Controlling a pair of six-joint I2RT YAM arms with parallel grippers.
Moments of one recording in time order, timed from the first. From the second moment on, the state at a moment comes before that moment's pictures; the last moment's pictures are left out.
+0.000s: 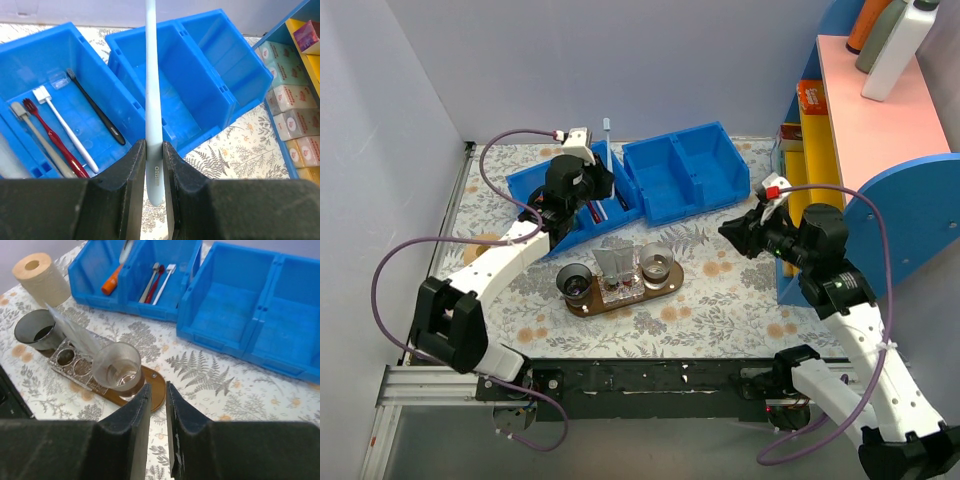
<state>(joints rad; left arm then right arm) -0.47 1.48 1.14 0.07 -0.08 -0.40 0.33 0.75 0.87 -0.33 -0.47 0.00</state>
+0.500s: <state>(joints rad) -0.48 1.21 0.92 0.19 -0.02 -0.26 0.47 0.97 1.04 -0.27 -0.49 0.16</state>
